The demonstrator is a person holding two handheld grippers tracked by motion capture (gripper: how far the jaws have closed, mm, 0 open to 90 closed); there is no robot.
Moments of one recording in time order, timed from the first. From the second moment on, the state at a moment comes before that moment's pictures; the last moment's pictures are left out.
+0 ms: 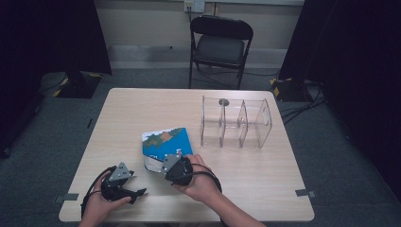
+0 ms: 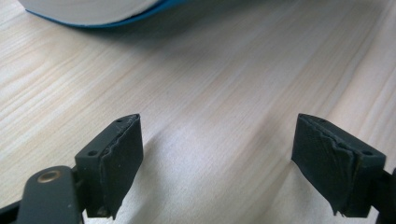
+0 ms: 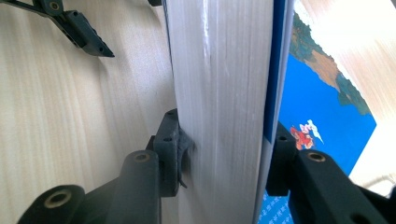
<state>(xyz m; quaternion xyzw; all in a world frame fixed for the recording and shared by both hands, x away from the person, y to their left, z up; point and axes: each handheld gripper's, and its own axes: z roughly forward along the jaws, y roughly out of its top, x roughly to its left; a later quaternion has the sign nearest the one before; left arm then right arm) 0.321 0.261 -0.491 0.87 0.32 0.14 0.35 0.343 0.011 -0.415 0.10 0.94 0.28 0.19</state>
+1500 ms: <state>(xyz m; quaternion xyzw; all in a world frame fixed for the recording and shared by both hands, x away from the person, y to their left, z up) 0.325 0.275 -0.502 0.86 0.31 0.14 0.38 0.367 0.004 -0.352 0.11 0.95 0.26 0.11</state>
